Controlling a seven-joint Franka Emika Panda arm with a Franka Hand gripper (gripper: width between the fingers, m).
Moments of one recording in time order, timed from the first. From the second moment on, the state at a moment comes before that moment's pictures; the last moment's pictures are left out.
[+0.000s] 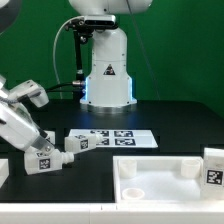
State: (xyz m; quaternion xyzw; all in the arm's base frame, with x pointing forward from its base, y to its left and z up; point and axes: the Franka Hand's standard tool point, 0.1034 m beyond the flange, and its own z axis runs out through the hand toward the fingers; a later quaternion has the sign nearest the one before) arm 0.505 -0.147 0.050 -0.74 0.54 0.30 0.26
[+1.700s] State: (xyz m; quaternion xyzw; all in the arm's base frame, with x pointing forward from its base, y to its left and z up) arm 0.481 -0.157 0.008 -0.75 0.49 0.36 0.26
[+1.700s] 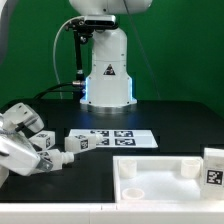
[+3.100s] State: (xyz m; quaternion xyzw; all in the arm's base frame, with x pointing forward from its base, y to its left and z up) arm 0.533 -0.101 0.083 -0.79 0.50 0.28 0.21
